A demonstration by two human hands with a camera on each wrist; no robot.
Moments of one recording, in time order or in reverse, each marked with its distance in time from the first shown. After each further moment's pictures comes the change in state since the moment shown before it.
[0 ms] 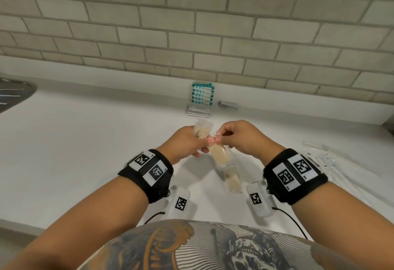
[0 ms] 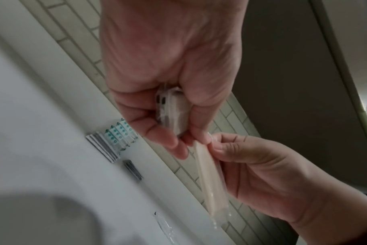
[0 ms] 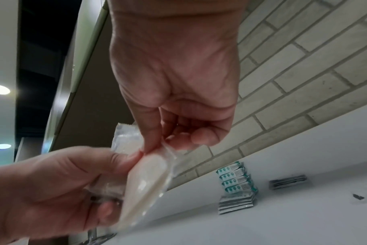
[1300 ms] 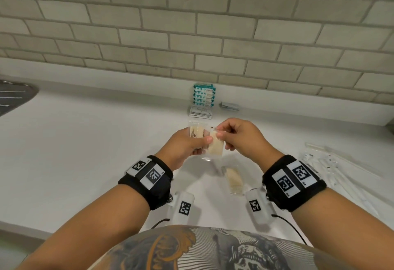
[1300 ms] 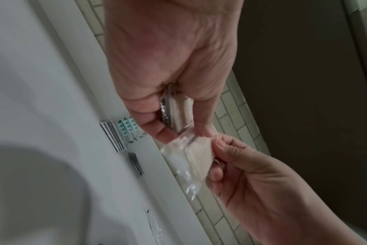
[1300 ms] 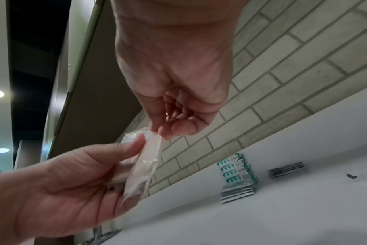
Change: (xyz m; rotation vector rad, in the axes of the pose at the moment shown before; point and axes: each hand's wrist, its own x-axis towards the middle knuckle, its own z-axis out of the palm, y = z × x) left_hand 0.001 -0.013 -0.003 -0.381 0.004 0.027; right_hand 0.001 0.002 0.010 0.225 0.153 -0.056
